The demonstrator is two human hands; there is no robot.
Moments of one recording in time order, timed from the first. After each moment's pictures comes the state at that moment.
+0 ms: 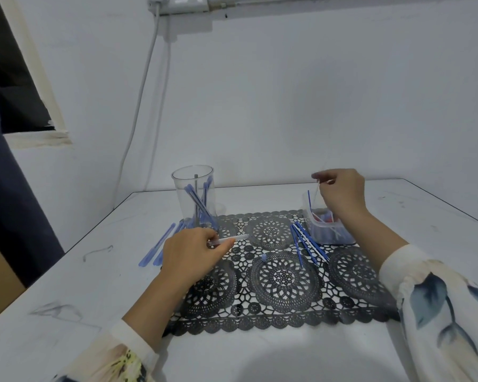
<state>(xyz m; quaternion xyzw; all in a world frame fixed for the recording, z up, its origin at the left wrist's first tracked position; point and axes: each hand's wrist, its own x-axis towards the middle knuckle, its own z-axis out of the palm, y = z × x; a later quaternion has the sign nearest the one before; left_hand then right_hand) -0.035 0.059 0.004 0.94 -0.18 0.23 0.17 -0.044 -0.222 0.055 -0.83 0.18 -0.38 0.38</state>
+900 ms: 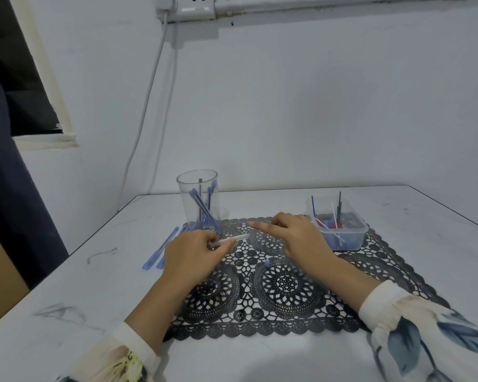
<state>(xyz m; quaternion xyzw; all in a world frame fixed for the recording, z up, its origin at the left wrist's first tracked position) -0.034 0.060 0.006 0.94 -0.16 0.23 0.18 -0.054 -0.165 -0.011 -0.90 -0.20 -0.38 0.06</state>
